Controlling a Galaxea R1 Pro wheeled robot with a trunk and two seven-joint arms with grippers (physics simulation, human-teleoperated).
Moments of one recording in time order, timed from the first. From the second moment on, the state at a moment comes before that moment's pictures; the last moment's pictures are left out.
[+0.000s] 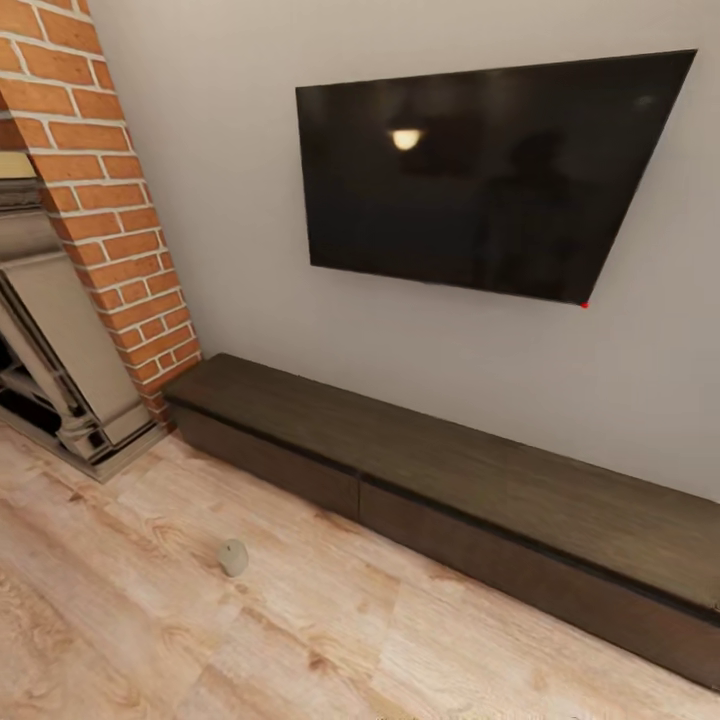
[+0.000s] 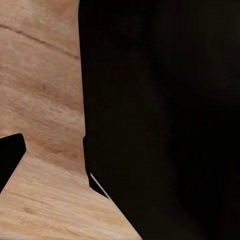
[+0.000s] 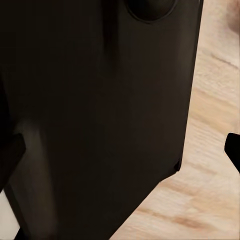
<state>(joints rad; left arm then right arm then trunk) 0.00 0.02 -0.01 -0.03 0.00 -0.19 -0.01 -0.01 0.00 -0.01 -0.02 0.00 -0.12 0.05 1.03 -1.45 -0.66</state>
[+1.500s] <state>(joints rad) 0.00 0.03 0.00 -0.03 0.00 -0.19 -0.01 -0.01 0.00 -0.01 -0.02 0.00 -0.12 0.05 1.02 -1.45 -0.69</state>
